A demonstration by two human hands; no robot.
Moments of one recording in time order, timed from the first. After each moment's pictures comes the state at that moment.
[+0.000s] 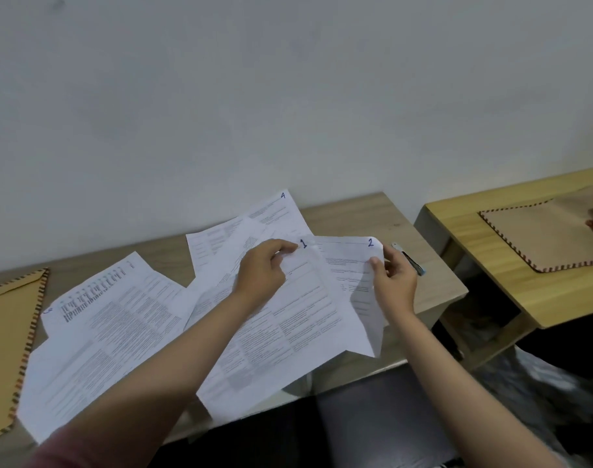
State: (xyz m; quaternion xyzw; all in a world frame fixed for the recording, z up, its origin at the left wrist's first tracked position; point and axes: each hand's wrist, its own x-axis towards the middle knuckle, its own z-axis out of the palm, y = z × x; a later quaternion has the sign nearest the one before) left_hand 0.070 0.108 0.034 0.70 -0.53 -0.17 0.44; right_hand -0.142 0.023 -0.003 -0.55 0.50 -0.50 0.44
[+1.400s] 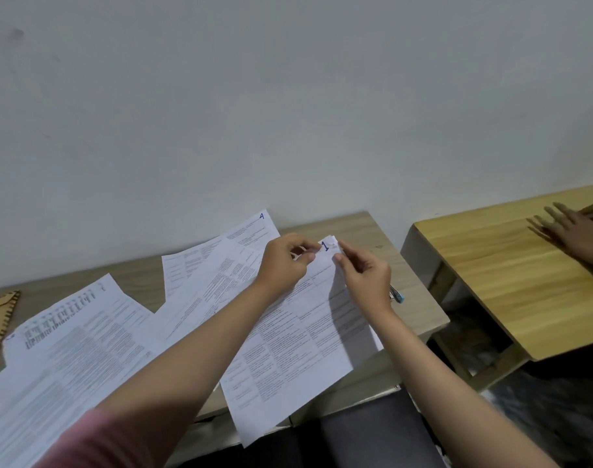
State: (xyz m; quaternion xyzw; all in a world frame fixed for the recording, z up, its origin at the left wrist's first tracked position) left_hand 0.007 0.020 0.059 0.66 -0.55 -0.18 0.48; right_hand -0.142 -0.025 0.029 -0.61 0.38 -0.52 0.46
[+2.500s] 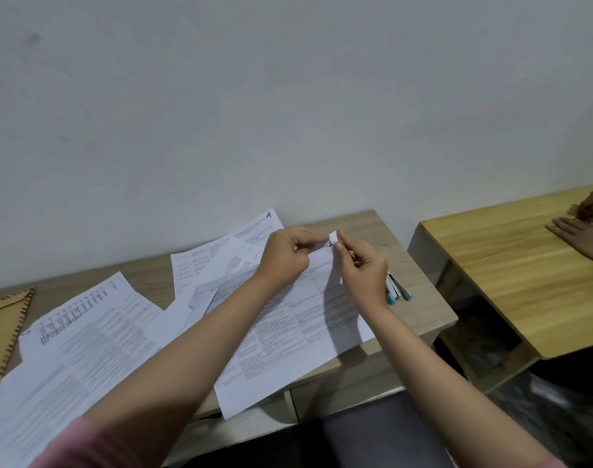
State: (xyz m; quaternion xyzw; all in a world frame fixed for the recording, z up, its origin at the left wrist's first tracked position) left_hand 0.012 0.029 0.078 0.63 -0.57 -0.20 0.49; right_hand -0.123 -0.020 0.028 -0.62 0.36 -0.55 0.42
